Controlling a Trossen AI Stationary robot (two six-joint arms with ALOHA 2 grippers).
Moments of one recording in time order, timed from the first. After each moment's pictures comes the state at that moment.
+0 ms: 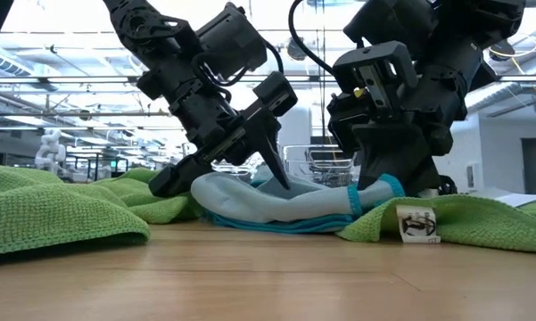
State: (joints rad) left arm -0.06 1.90 1.02 0.00 0.27 -1.41; right arm 0.26 1.80 0.73 0.08 -0.10 1.14
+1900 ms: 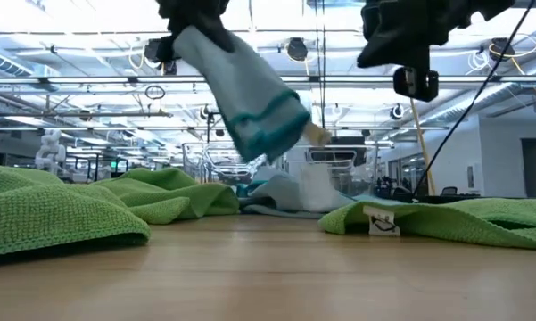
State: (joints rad) left arm 0.01 1.43 1.30 -0.71 0.01 -0.63; right arm 0.14 1.17 0.73 -0.15 -0.08 0.92
